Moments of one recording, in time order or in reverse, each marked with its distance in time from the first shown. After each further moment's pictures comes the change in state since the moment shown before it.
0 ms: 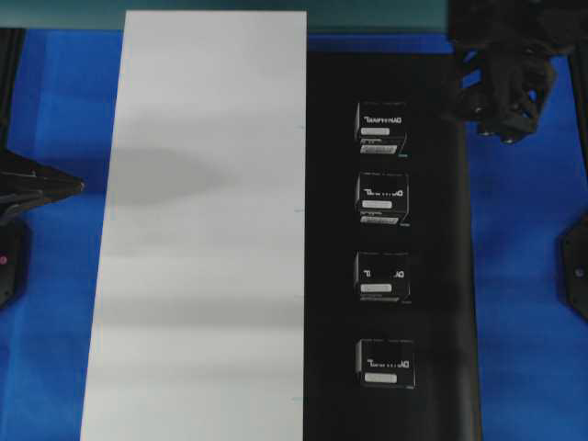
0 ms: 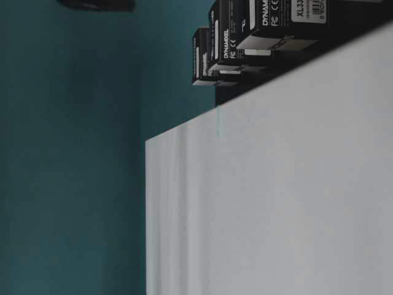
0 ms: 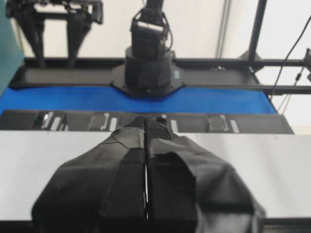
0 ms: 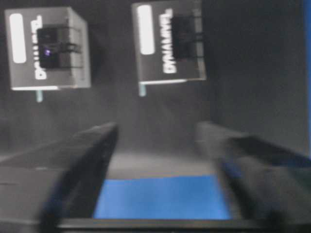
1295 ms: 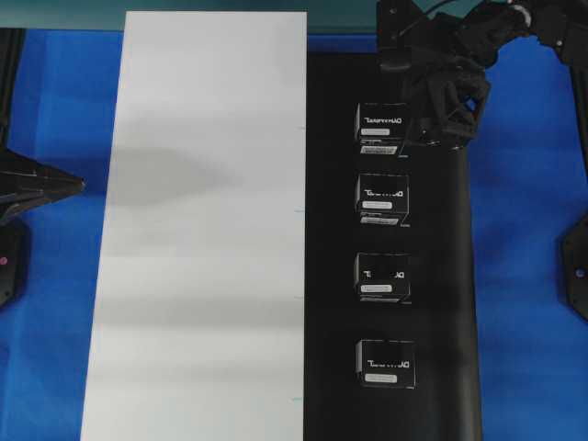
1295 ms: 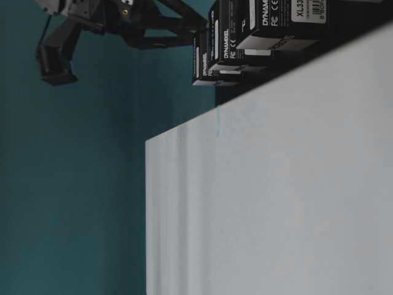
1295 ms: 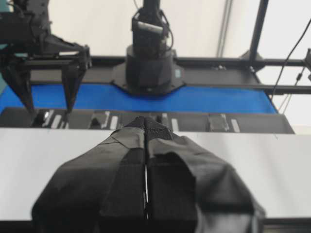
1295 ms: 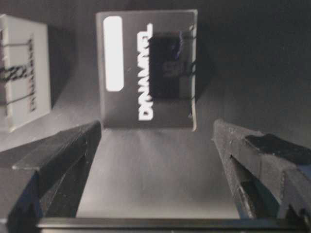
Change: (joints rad) left arm 0.005 0.000 -0.002 0.000 0.006 -0.009; right arm -0.005 0.242 -0.002 0.055 -0.130 -0.103
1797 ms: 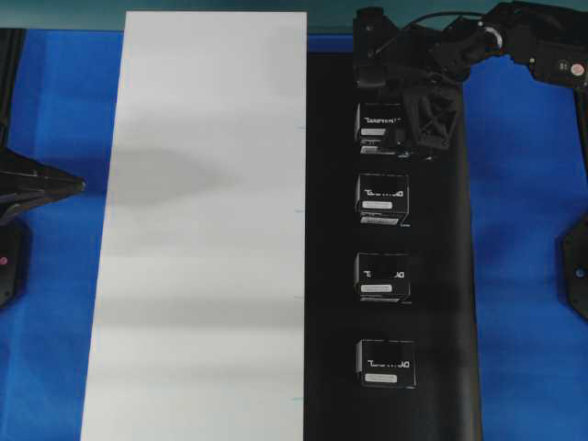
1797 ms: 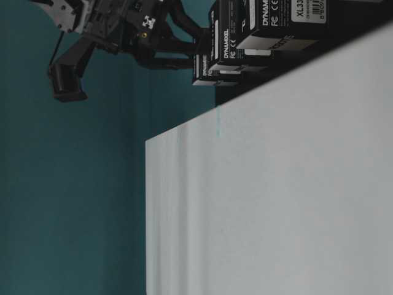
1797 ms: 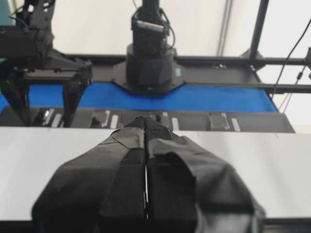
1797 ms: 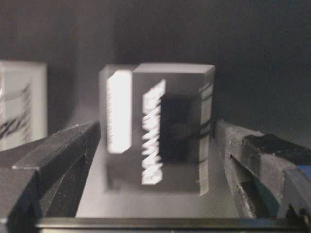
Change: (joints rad) left arm 0.000 0.000 0.002 0.000 0.003 0.000; right arm 0.058 0.055 -0.002 0.014 -0.133 0.002
